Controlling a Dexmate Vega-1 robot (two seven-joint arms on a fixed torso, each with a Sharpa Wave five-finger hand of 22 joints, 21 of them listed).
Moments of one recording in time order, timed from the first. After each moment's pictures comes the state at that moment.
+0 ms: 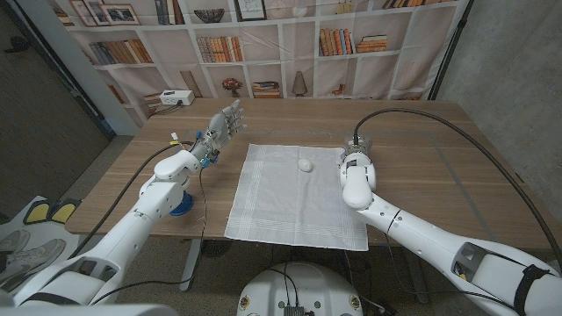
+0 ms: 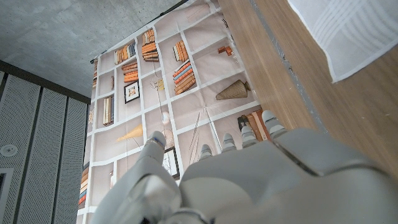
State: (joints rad) left arm 0.82 0.50 0.23 -1.28 -0.56 -0.23 -0.40; left_hand 0.09 0.08 0.47 -0.06 0.18 -0.17 -0.17 0.19 0.18 -0.17 0.02 0.22 0.20 -0.16 0.10 0.20 0.20 -0.17 0.19 0.42 0.24; right arm -0.67 -0.44 -0.91 -1.57 -1.27 -0.99 0.47; right_hand 0.99 0.09 0.43 -0.16 0.27 0.72 -0.06 0.46 0.19 0.78 -0.07 0.37 0.29 0.83 -0.10 0.35 0.60 0.45 0.00 0.83 0.17
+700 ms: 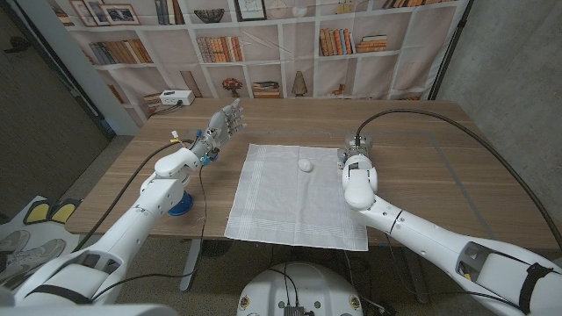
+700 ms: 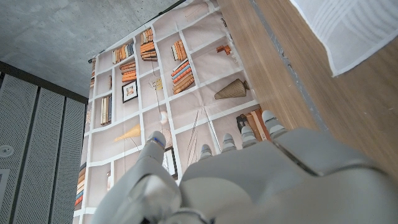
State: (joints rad) left arm 0.78 0.49 0.24 -1.23 -0.56 -0.23 -0.42; left_hand 0.09 0.08 0.47 -0.06 0.18 -0.17 -0.17 0.19 0.18 -0.17 0.02 0.22 0.20 -0.16 0.10 0.20 0.20 -0.17 0.19 0.42 0.24; right arm -0.65 -0.47 -0.97 -1.59 -1.13 -1.05 0.30; right_hand 0.64 -0.04 0.26 0.00 0.23 0.88 -0.01 0.44 0.22 0.69 -0.04 0.31 0.32 0.81 -0.10 0.34 0.63 0.42 0.06 0.77 0.17
